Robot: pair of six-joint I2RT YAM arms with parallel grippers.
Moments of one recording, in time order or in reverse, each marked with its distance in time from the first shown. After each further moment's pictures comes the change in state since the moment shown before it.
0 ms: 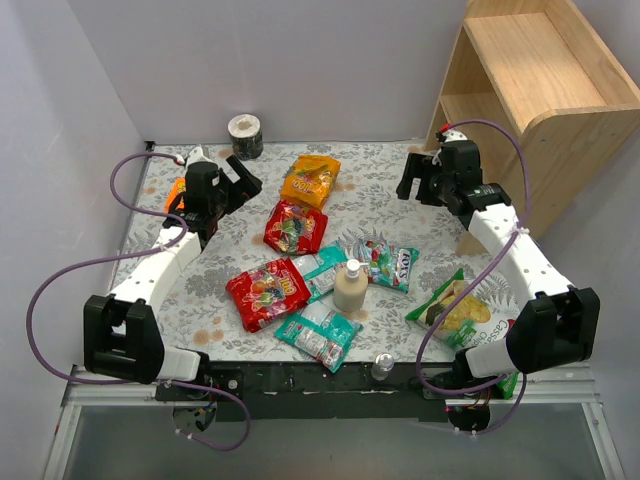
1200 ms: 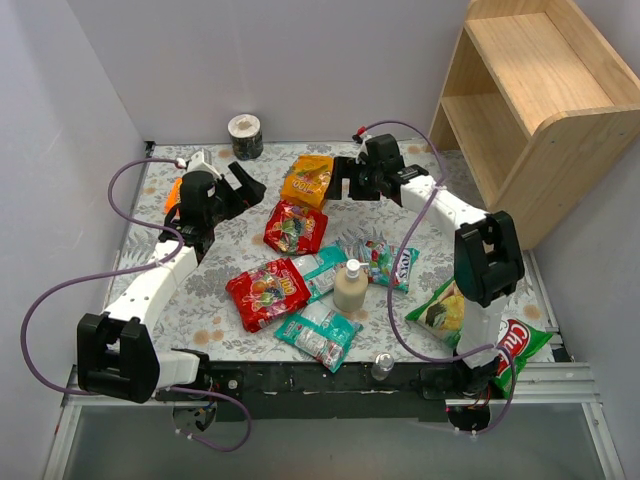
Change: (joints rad) left arm 0.000 -0.096 -0.088 0.078 0.089 0.061; right arm 0.209 0.497 0.280 0.166 -0.285 0.069
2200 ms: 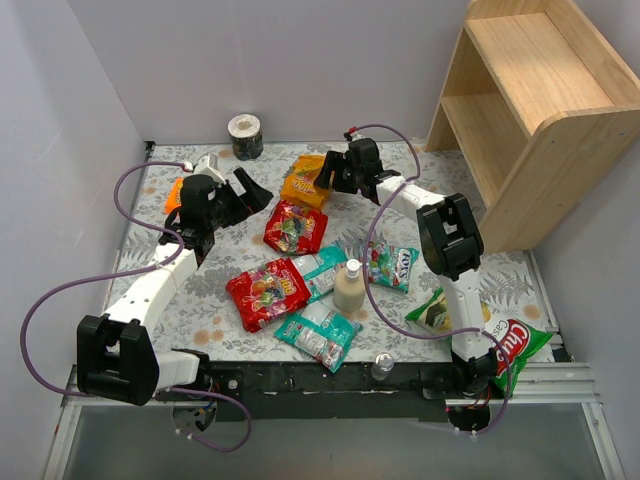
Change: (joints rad) left arm 0.000 -0.014 -0.031 -0.008 0.138 -0.014; right arm 0.007 0.367 0.204 0.289 0.063 0.137
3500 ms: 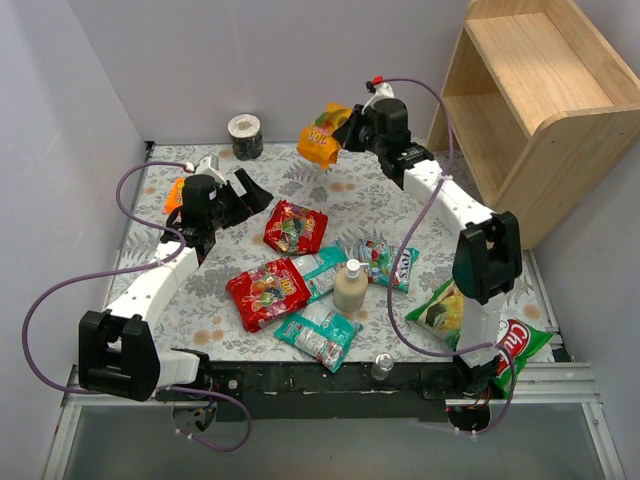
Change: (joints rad) left arm 0.000 0.020 0.000 -0.002 -0.001 0.007; right arm -0.014 -0.280 0.016 -0.011 0.060 -0.041
